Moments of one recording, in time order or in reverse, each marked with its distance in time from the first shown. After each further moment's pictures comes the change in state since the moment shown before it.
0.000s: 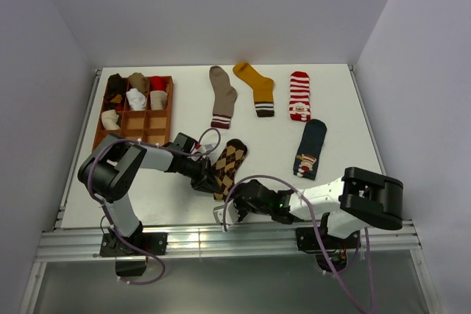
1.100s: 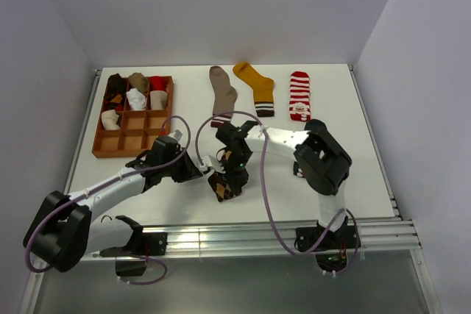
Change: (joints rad) left arm -0.004 -0.557 -0.129 -0.121 -0.670 -0.118; right arm -0.383 0.438 0.871 -1.244 -0.636 0.081
